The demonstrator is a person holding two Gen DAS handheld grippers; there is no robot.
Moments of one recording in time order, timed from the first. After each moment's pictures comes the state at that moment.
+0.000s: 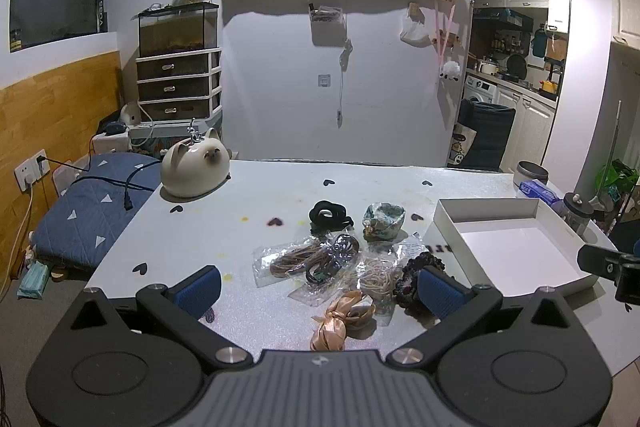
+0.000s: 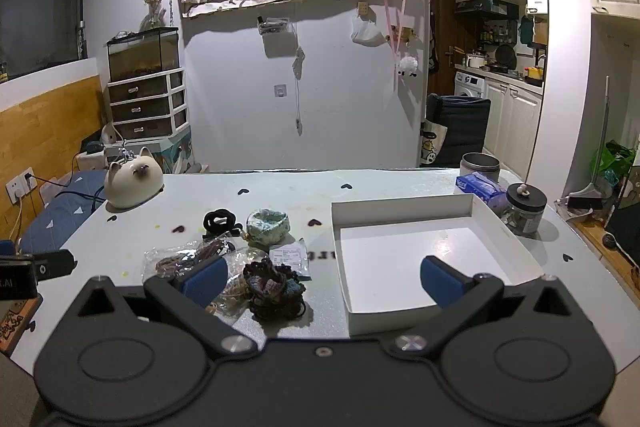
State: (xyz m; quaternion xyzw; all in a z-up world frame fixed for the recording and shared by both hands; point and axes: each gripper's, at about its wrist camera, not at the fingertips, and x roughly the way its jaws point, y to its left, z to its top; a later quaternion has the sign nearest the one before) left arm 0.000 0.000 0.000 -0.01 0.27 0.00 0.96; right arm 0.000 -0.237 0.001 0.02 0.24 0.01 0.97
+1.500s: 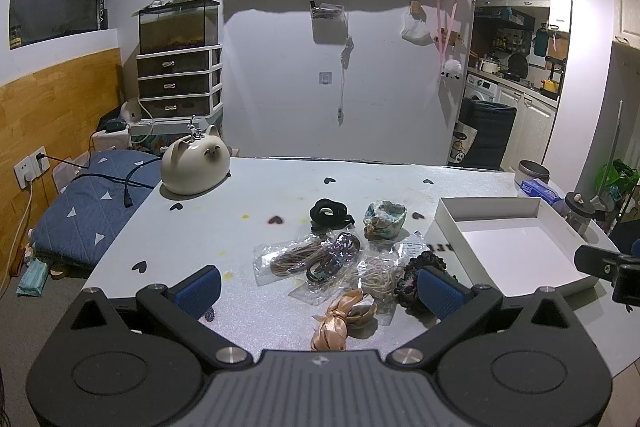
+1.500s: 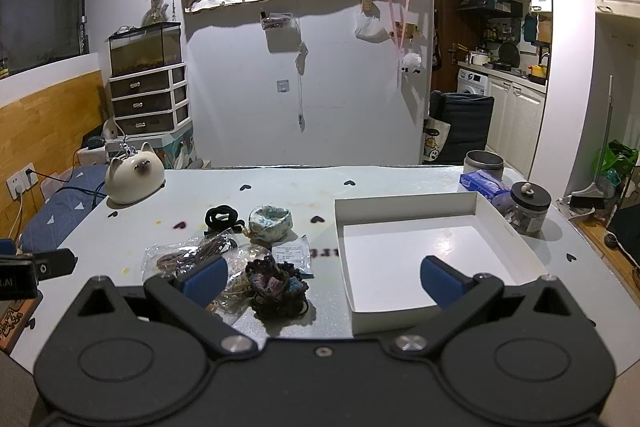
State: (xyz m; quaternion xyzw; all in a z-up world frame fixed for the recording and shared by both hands) left arm 0.000 0.000 0.000 -0.01 0.27 0.00 0.96; right arm 0.004 -0.236 0.000 0.01 0.24 0.01 0.97
